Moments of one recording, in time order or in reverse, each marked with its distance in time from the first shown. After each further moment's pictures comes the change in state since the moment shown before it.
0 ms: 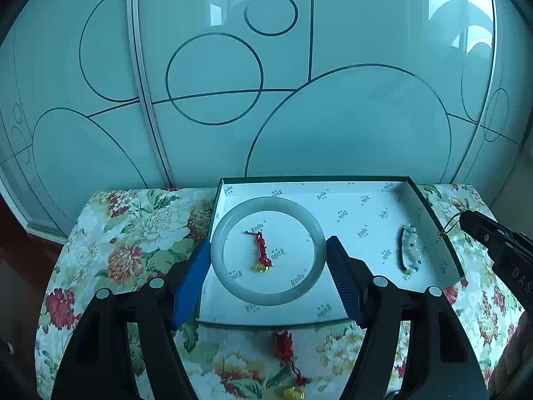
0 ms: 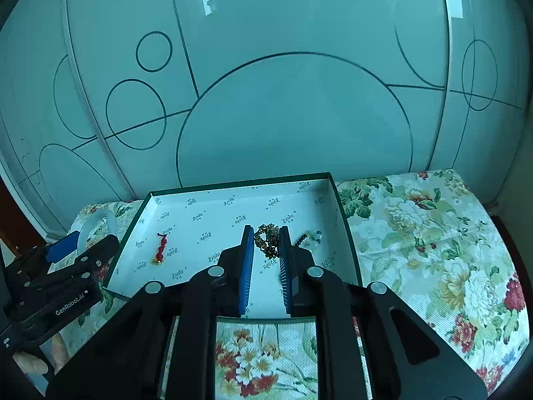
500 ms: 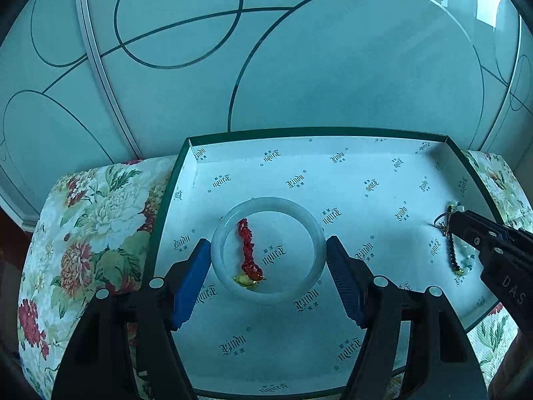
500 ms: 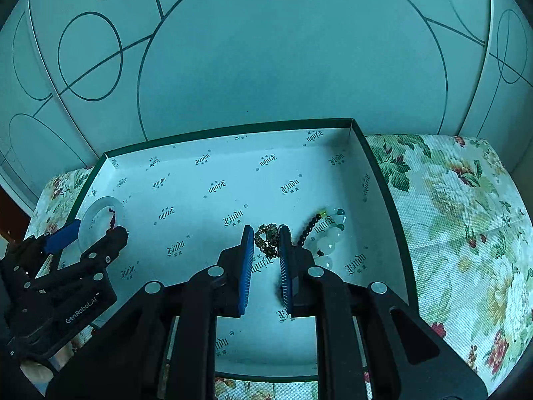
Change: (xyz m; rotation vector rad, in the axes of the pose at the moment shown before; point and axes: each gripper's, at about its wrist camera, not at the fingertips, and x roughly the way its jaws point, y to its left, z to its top) left arm 0.097 -0.010 -0.013 0.040 0.157 0.004; right arm 0.103 -0.003 -0.014 -0.016 0.189 -0.041
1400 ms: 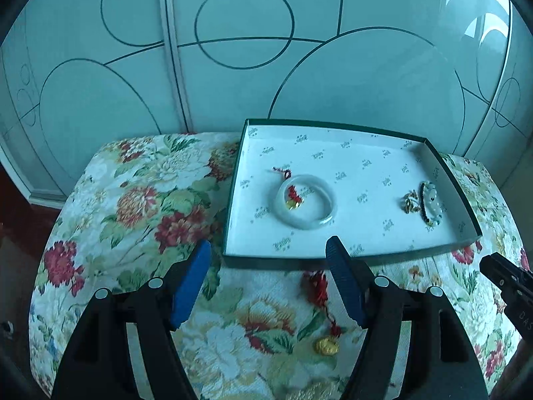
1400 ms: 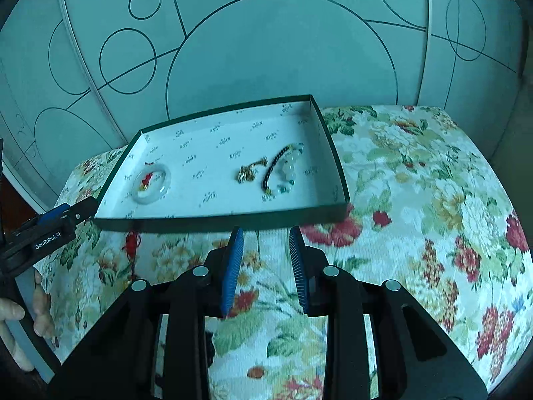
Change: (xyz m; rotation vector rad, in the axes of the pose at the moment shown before) left arm -0.095 0.043 -0.055 -0.098 -0.017 -0.001; right arm -0.109 -0.018 -0.091 0.039 -0.033 0.021
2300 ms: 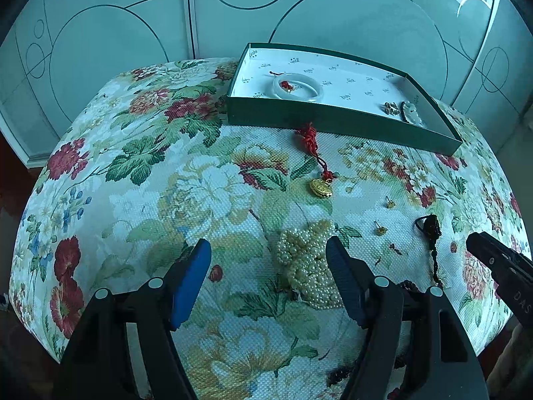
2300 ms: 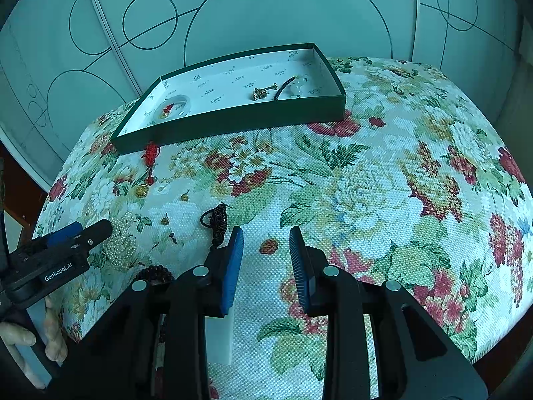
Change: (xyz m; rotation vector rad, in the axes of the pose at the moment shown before) left arm -0.032 -0.003 -0.107 -0.016 0.124 -0.029; right arm -0.032 0.007 -0.082 -0.013 0.083 0.018
